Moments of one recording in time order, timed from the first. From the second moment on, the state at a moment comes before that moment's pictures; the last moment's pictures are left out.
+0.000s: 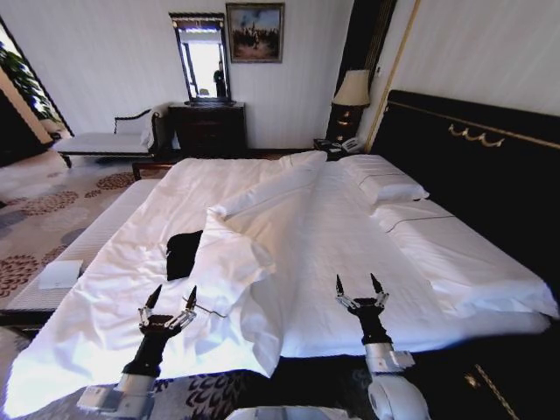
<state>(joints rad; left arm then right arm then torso) 1.96 -1.51 -0.84 -2.33 -0.43 -0.19 0.26 -1.71 1.43 0.58 2.08 0.11 0.34 0.01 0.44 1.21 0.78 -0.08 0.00</state>
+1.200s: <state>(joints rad) 1.98 -1.51 -1.08 -2.27 -0.49 -0.26 0.22 -1.25 1.37 -0.01 1.97 1.21 0.13 0.27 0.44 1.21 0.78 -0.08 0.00</state>
